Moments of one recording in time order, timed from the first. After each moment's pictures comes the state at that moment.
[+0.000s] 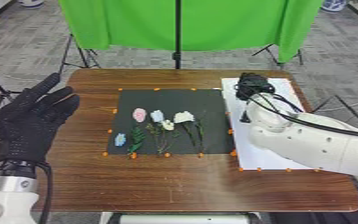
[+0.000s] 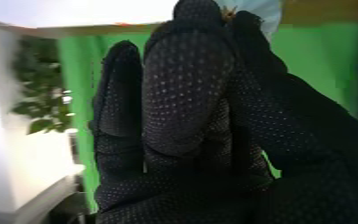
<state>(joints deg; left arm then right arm) 136.8 -47.0 -103.2 -138.9 22.5 19.1 24.3 -25.9 -46.1 -4.3 -87.0 -102.9 19.4 50.5</state>
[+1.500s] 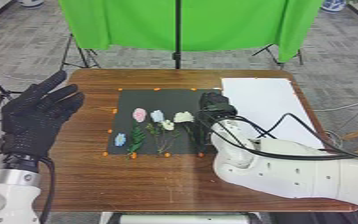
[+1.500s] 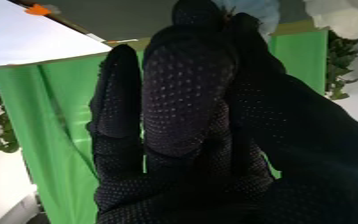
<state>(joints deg) 133.7 -47.1 -102.9 -138.1 23.3 18.8 20.0 -32.5 -53.0 -6.6 -95.1 -112.4 25.0 57.9</state>
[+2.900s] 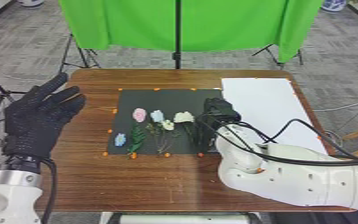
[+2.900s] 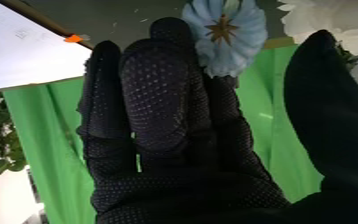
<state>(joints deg) 133.5 -47.7 -102.3 -138.1 23.3 19.1 19.4 -34.0 -49.1 -5.1 -100.9 -109.8 23.3 58.0</state>
